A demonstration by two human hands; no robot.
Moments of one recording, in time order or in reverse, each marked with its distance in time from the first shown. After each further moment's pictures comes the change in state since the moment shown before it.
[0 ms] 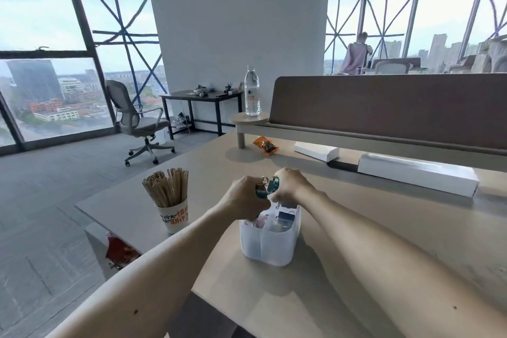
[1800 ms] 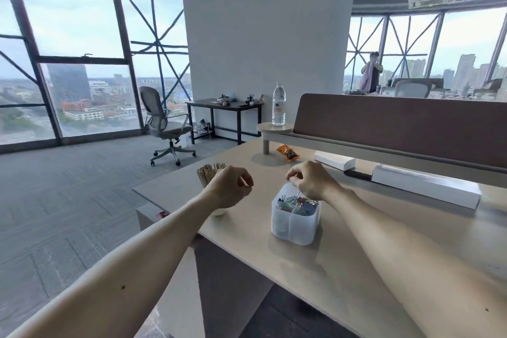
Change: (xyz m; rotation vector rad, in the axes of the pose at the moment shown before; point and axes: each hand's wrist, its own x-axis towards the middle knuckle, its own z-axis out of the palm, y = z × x) left_hand -0.099 -0.031 -0.103 0.098 0.115 0.068; right_hand -0.092 -0.054 -0.030 -0.036 0.145 -0.299
